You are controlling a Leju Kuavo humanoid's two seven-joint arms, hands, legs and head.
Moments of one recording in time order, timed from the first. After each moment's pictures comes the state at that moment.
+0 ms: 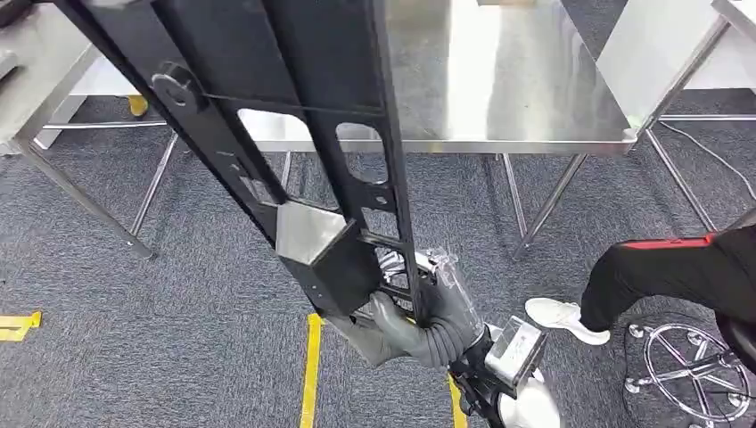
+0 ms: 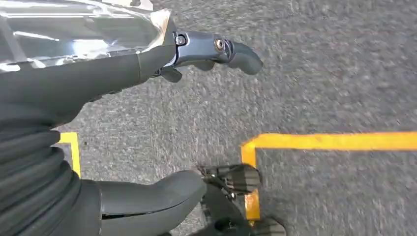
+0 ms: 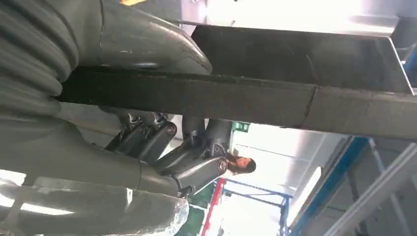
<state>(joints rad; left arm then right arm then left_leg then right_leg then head) -0.03 0.00 0.10 -0.17 -0.32 0.10 -0.28 -0.02 -0.03 0.49 -1.66 -0.03 0.18 -0.32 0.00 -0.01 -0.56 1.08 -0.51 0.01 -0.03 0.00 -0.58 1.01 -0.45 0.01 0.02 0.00</state>
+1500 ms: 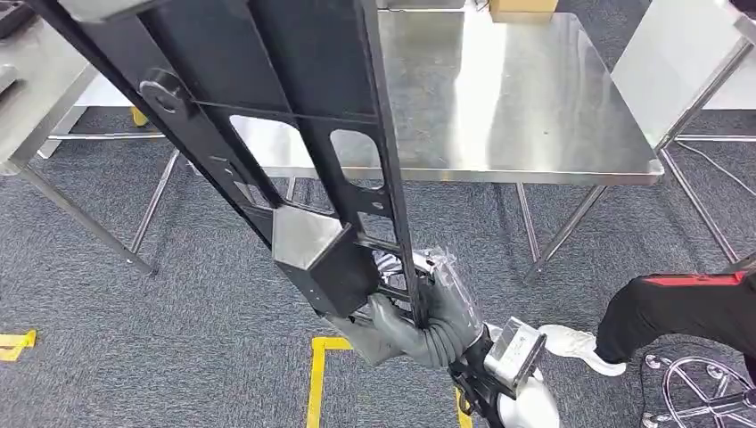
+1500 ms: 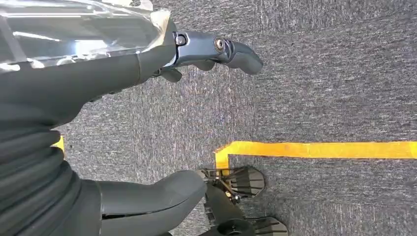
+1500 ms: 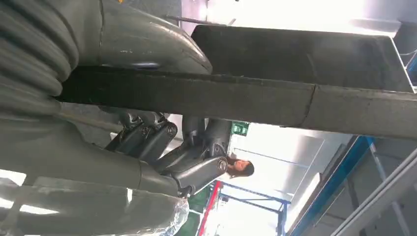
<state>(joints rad) -0.02 0.01 0.10 -0.17 -0.32 0.11 -0.29 -0.03 -0.03 0.49 -1.66 -0.03 0.18 -0.32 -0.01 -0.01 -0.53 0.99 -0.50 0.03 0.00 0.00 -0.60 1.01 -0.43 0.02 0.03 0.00</state>
